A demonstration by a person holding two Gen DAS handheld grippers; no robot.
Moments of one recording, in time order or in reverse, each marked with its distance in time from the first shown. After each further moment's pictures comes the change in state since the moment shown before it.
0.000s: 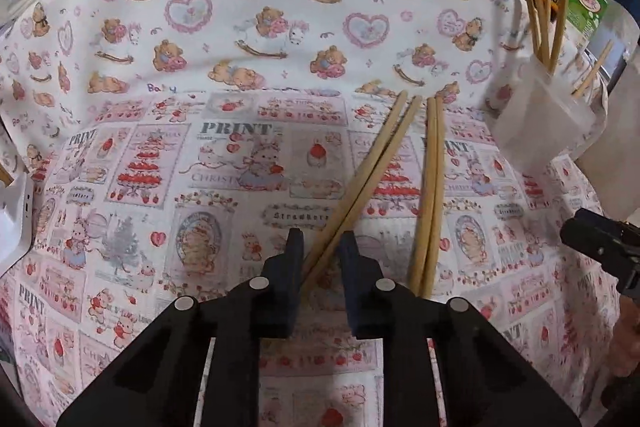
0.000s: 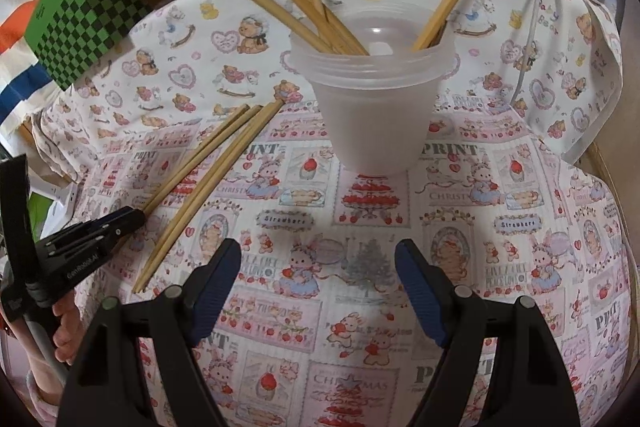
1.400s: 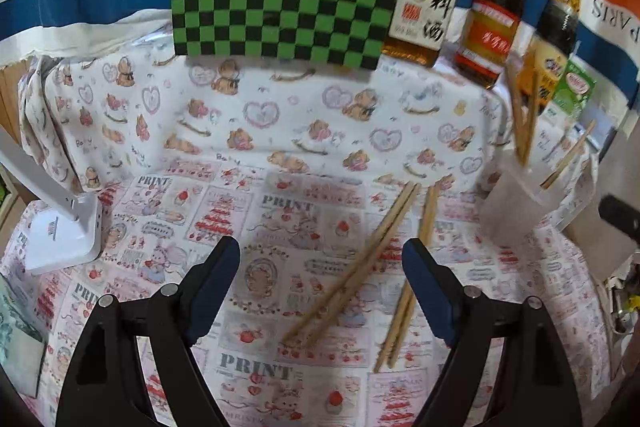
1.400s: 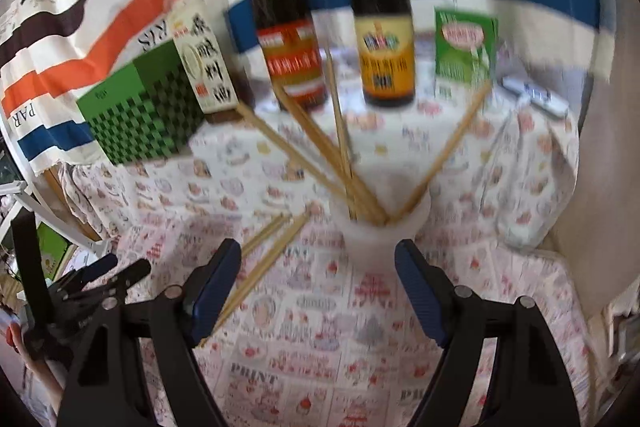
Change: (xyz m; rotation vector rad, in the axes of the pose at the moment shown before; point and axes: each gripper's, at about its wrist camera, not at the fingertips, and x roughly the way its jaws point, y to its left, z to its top) left arm -0.081 0.012 0.004 -0.110 -0.242 0.083; right arm -0.091 0.017 0.024 -0.004 -0.260 0.000
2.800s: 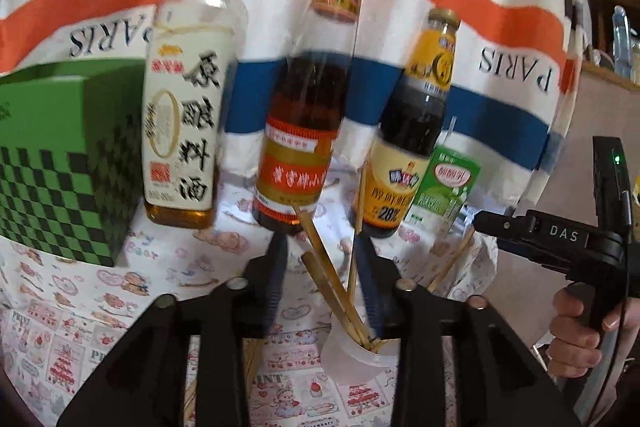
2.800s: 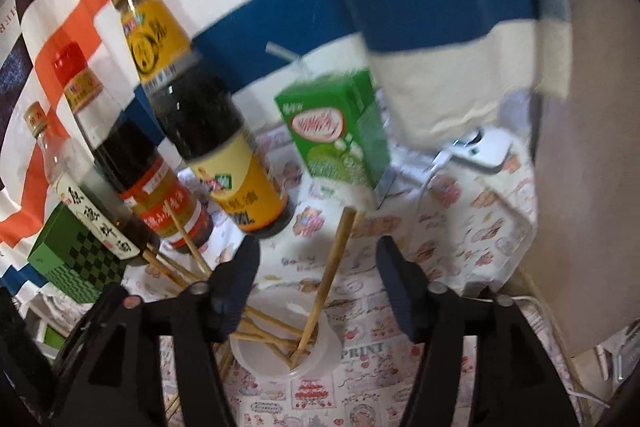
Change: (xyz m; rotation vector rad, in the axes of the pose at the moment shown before) left arm -0.010 -0.141 0.097 0.102 -0.305 -0.370; right arm -0.007 -0.103 0.108 0.262 -0.177 -0.108
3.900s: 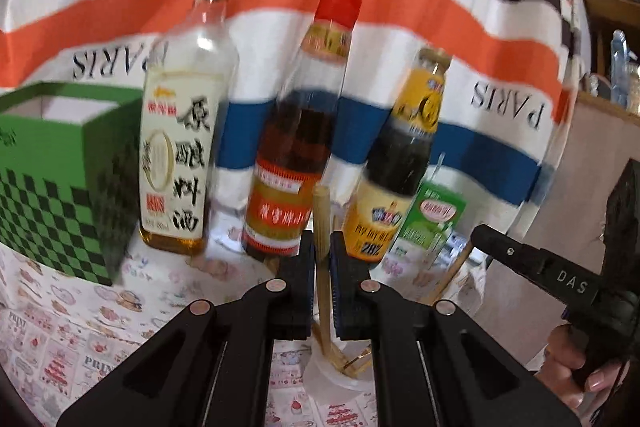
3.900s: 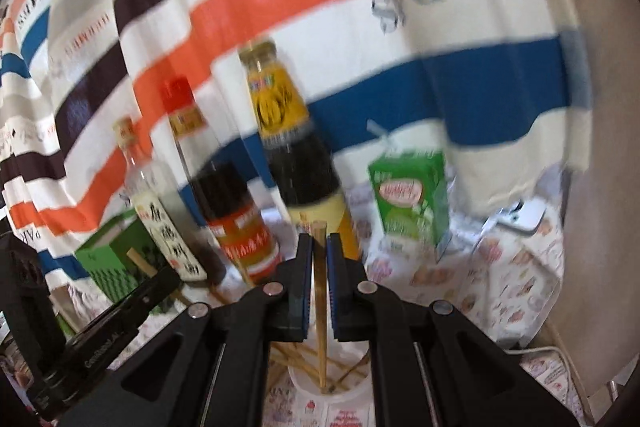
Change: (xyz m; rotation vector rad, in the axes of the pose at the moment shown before) left arm 0.001 -0.012 0.014 -0.031 -0.048 -0.002; right arm -0.022 0.031 -0.009 -0.104 -0.141 0.212
